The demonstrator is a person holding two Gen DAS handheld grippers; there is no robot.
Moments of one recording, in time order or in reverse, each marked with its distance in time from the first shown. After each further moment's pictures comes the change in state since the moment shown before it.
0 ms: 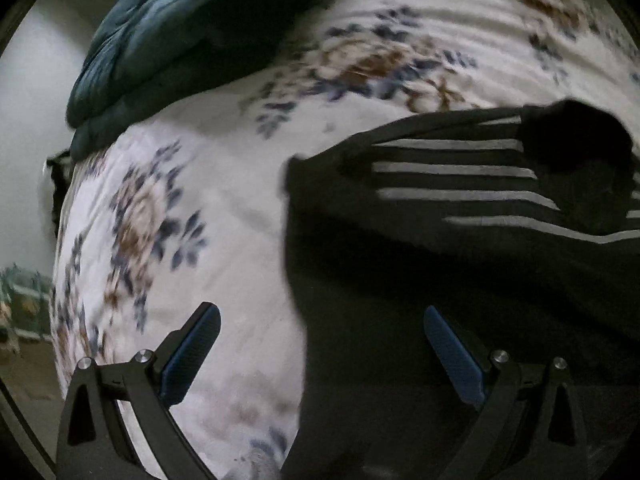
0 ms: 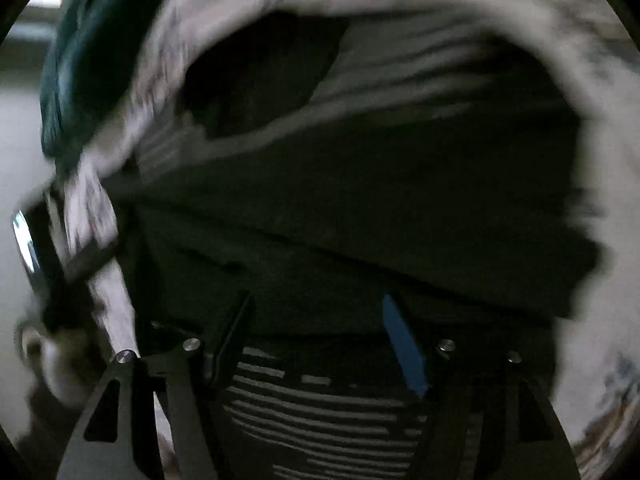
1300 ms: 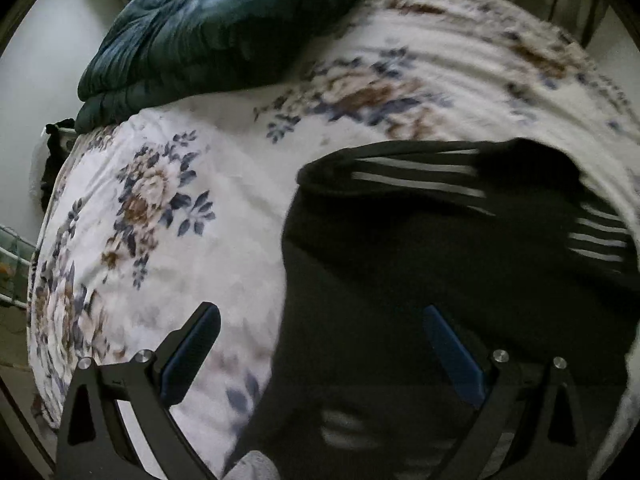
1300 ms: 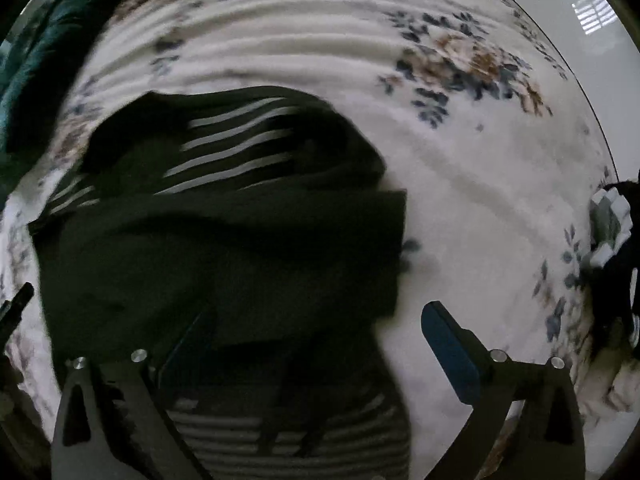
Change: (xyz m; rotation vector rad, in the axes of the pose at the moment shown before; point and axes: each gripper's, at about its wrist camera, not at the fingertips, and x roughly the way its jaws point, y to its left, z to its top) left arm -0.069 0.017 -0.040 -0.153 -0.087 -0.145; right arm -0.110 -0.073 -0.037 0.090 -0.263 -0.350
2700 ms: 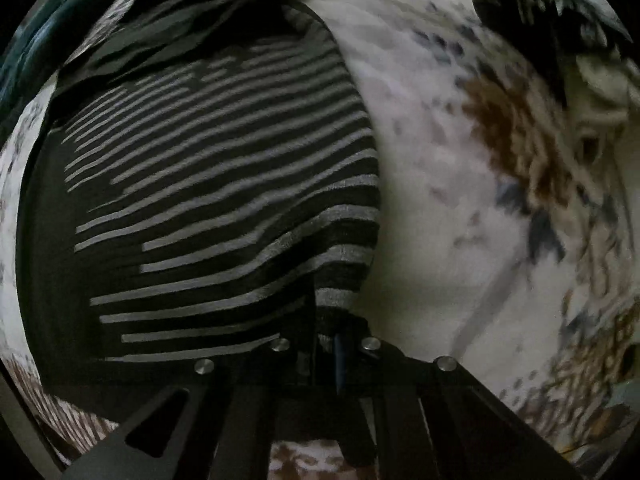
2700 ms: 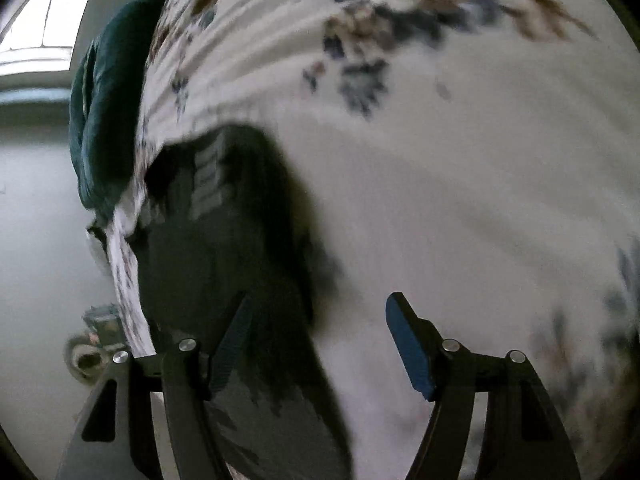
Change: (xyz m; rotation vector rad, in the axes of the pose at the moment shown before) left arm -0.123 -0.290 -0.343 0.359 0.191 -0.241; right arm 0.063 -0.153 0.066 0.086 0.187 0.554
